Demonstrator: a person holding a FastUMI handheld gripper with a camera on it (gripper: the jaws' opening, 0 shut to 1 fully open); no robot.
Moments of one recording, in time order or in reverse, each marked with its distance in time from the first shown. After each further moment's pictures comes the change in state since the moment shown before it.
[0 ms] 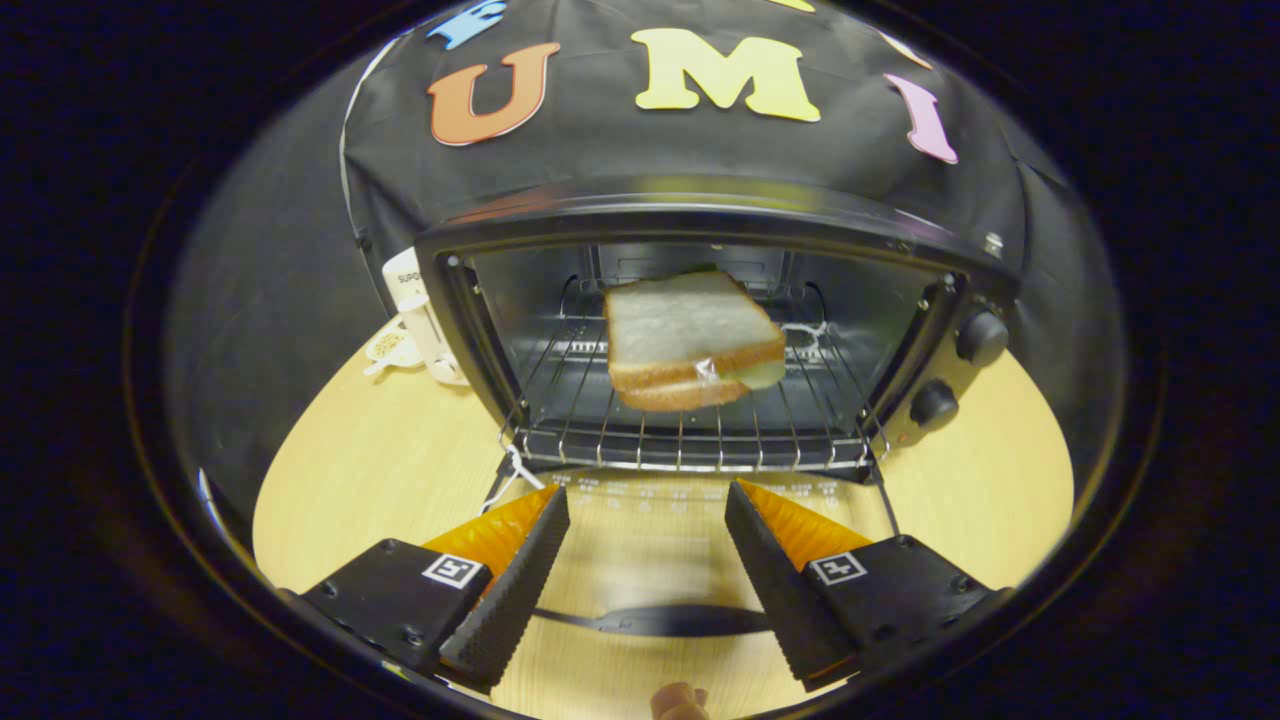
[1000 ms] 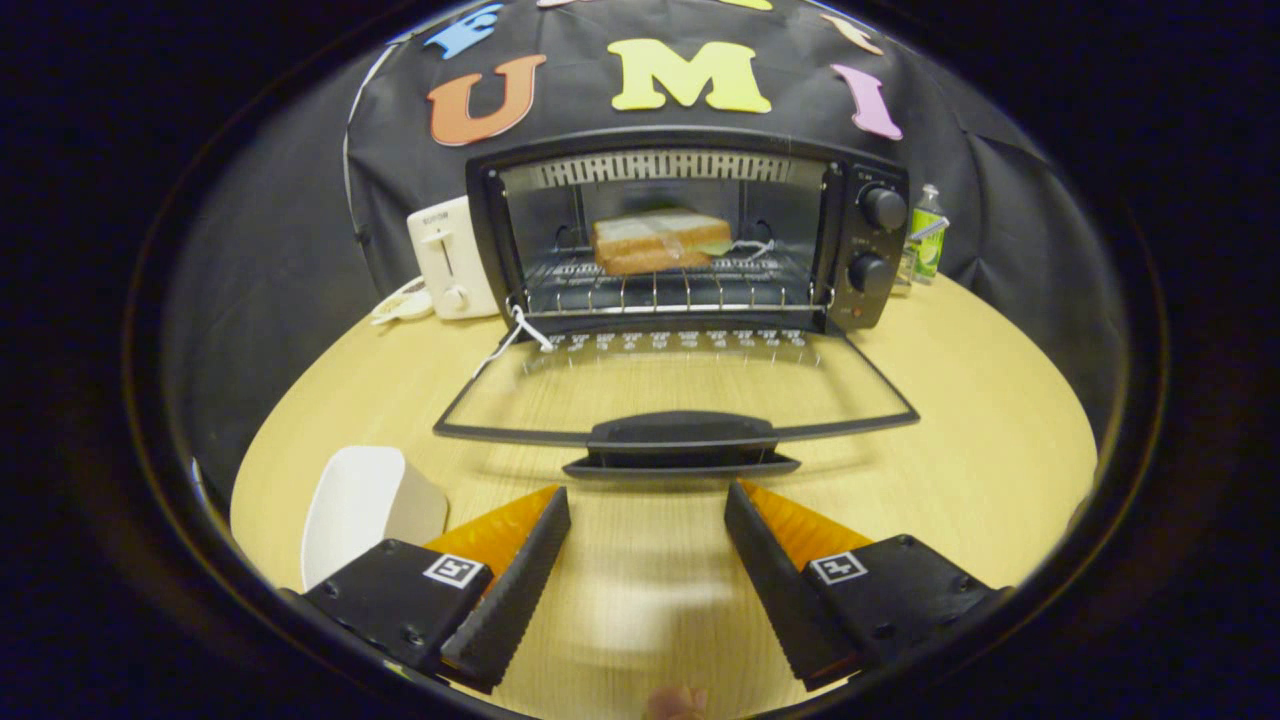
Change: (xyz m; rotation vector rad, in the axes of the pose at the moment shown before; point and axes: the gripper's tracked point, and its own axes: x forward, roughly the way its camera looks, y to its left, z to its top) arm -0.018 -0.006 -0.070 0.044 -0.051 -0.073
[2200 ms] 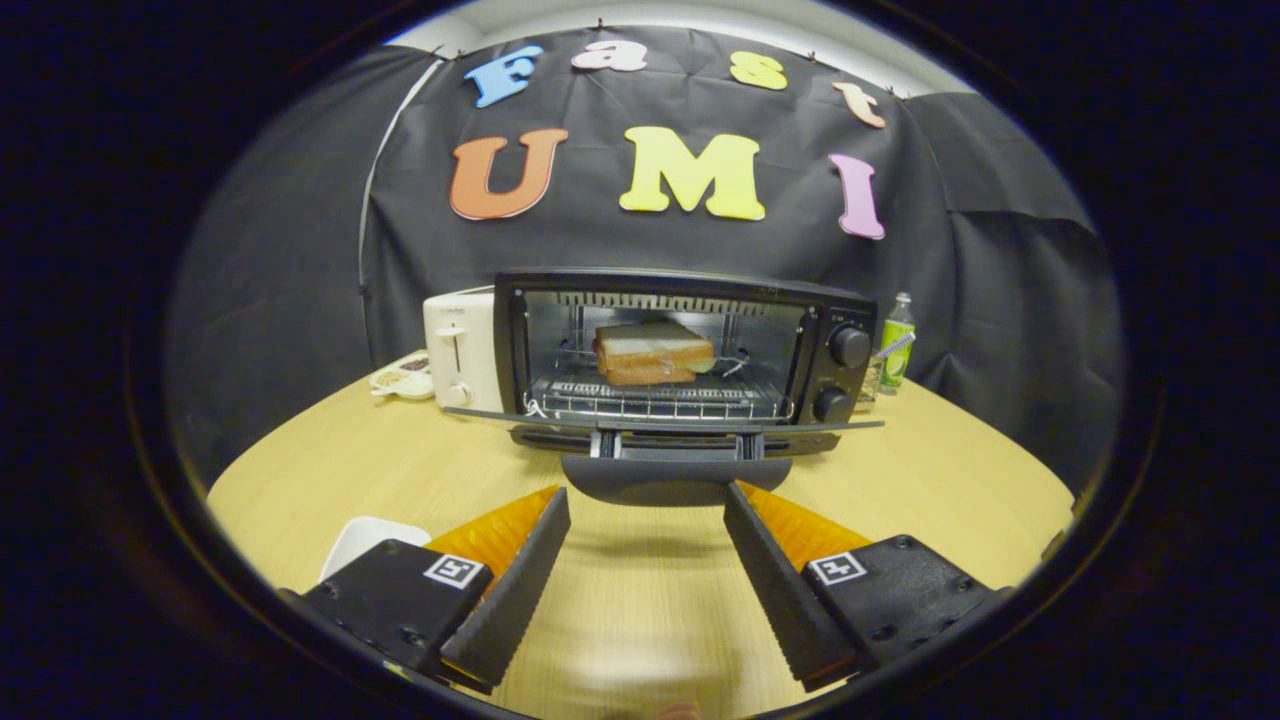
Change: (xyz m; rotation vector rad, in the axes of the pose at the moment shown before) arm -0.024 -0.001 0.059 -0.103 -0.351 -0.081
